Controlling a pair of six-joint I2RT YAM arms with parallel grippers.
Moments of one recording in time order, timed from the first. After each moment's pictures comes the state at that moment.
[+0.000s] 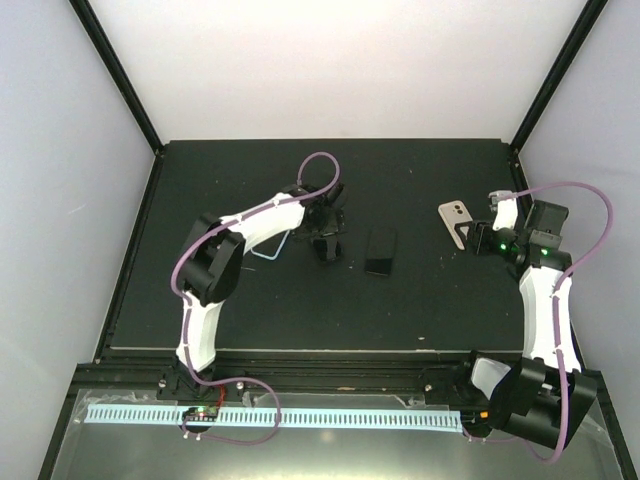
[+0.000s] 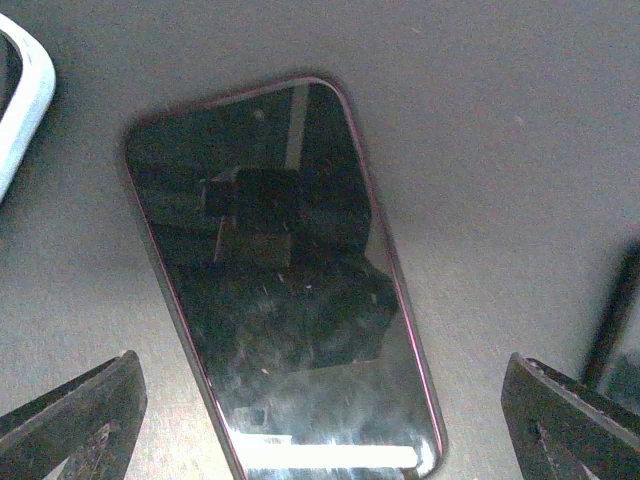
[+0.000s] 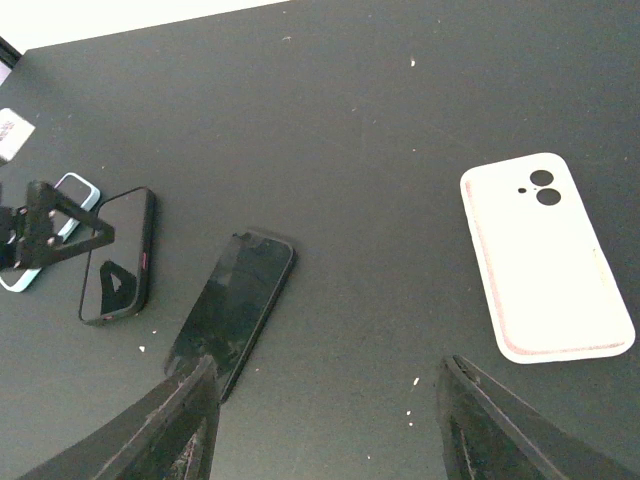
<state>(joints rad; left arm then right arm) -0.64 2.03 1.54 -0.67 -0.12 -0.82 -0.32 1.08 0.87 -0.58 -0.66 -0.16</state>
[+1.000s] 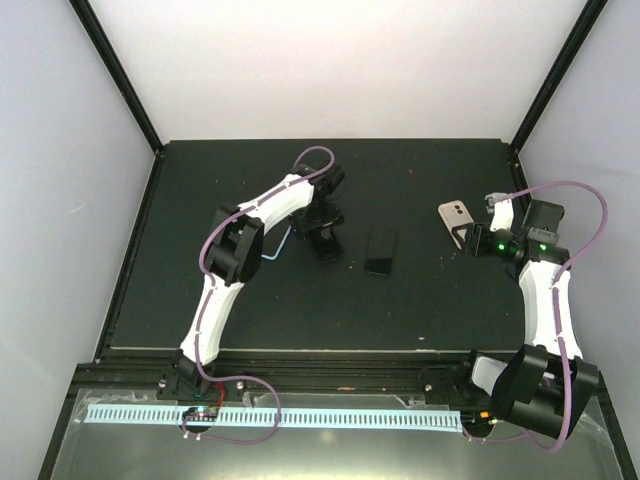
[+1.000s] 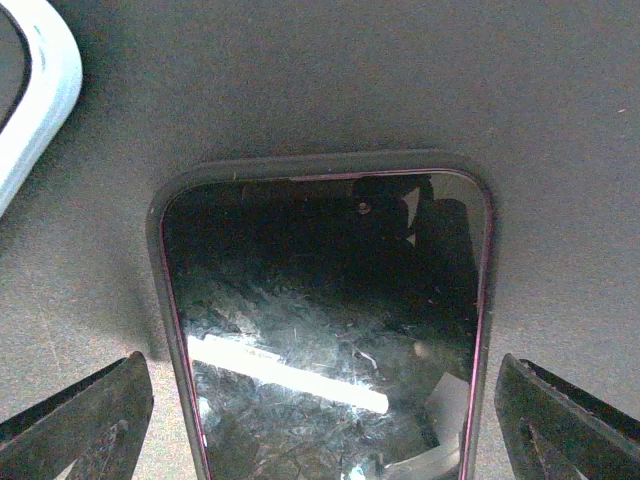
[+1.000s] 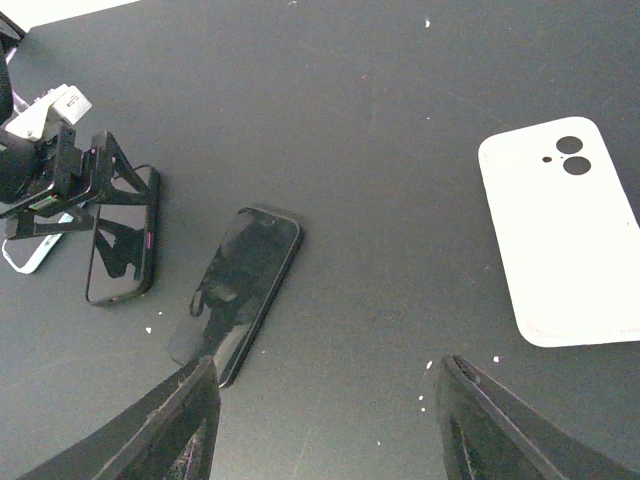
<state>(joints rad) -0.56 2.36 2.01 -1.07 -0.03 -0.99 -0.32 1.13 0.87 -0.60 -0.68 -0.18</state>
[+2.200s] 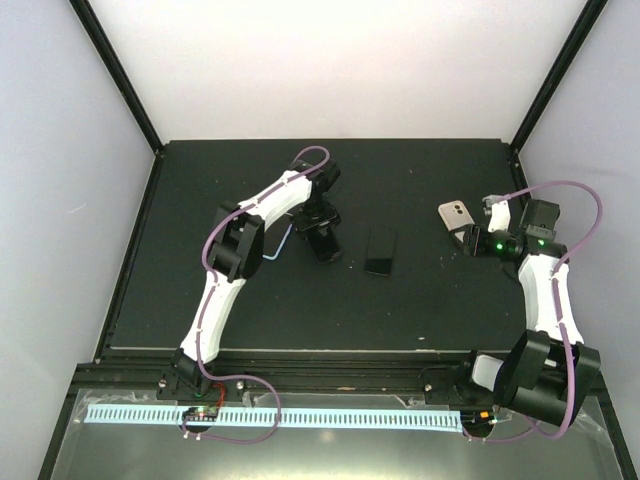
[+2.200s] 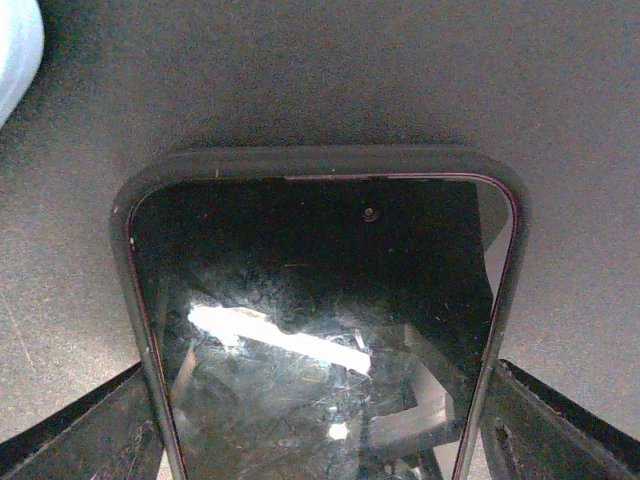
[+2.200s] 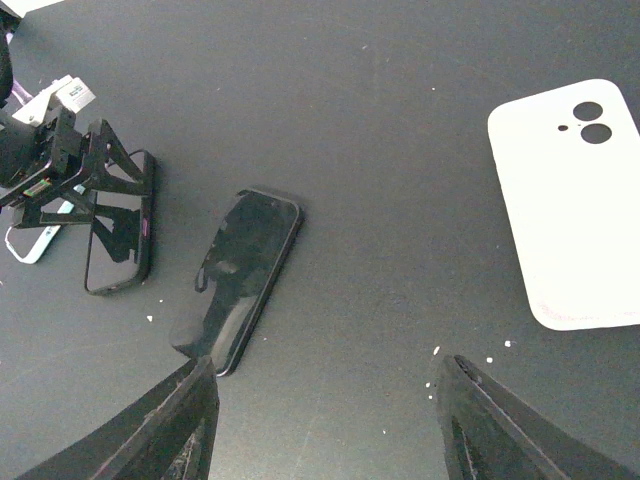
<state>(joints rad) -0.53 2.43 2.11 -1.17 0.05 -1.00 -0.32 1.19 0.87 -0.61 -0.69 -0.18</state>
